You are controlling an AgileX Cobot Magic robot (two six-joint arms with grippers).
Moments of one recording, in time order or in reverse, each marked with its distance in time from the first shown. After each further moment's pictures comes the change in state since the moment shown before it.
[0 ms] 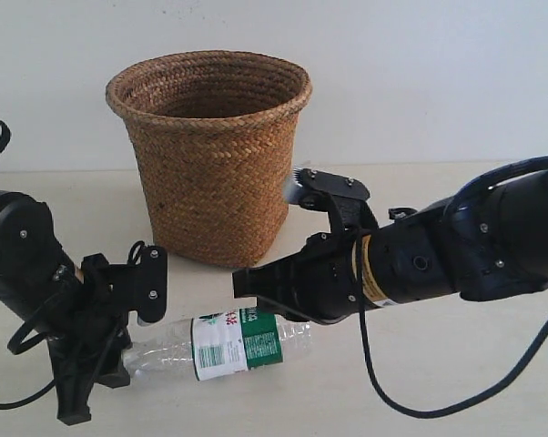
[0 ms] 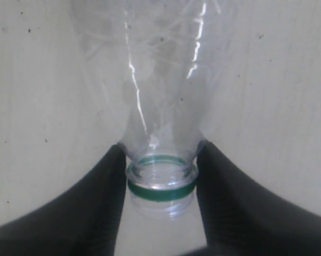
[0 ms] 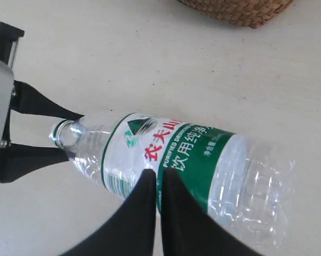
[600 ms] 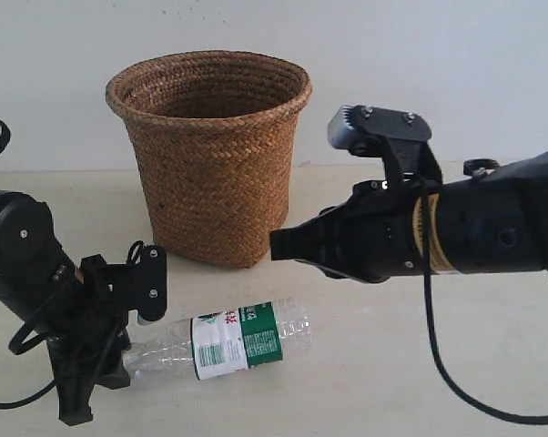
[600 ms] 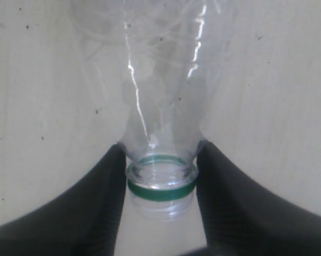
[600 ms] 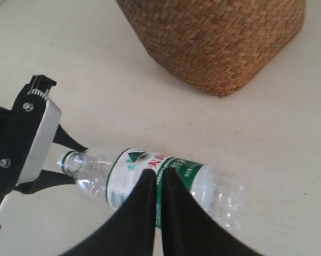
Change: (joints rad) left arm 0.000 0.000 0.000 -0.002 0.006 -0.022; right arm -0.010 -0.244 0.072 -0.110 0.102 0.018
